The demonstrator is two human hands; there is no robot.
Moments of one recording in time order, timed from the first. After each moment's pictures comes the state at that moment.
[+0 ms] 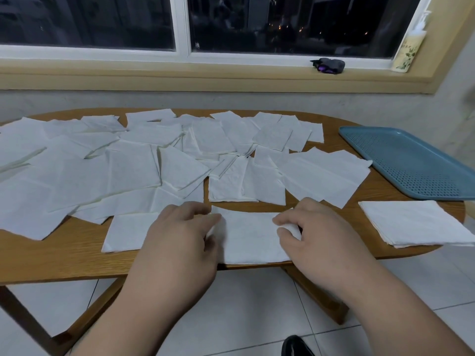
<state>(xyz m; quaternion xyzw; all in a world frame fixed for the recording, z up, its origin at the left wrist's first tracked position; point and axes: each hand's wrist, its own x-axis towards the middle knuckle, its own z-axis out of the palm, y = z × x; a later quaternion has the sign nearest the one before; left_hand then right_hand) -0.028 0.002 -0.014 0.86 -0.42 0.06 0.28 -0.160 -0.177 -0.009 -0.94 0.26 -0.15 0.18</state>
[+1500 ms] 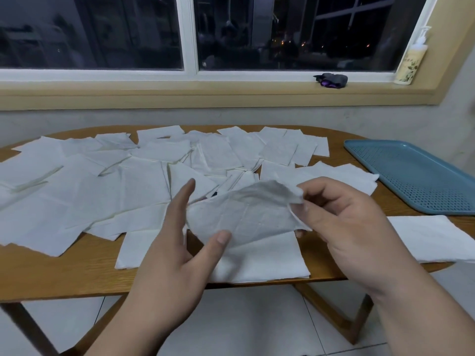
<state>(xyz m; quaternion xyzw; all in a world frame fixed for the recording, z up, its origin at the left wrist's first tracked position) -0.029 0.013 0.000 0.77 -0.35 -0.03 0.54 -0.158 -0.164 0.046 -0.75 0.13 -0.29 0.59</state>
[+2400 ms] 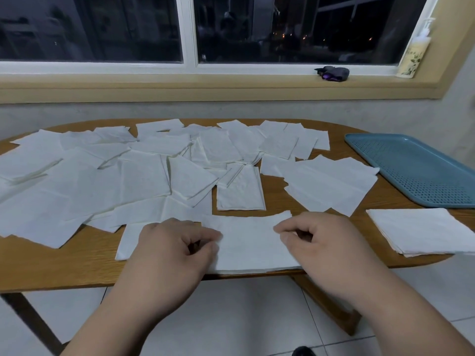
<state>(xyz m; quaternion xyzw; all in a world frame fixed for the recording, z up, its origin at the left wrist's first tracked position) -0.017 0.020 0.001 0.84 -0.38 -0.02 0.37 -0.160 -0.166 0.006 -0.89 0.26 -0.17 0.34</state>
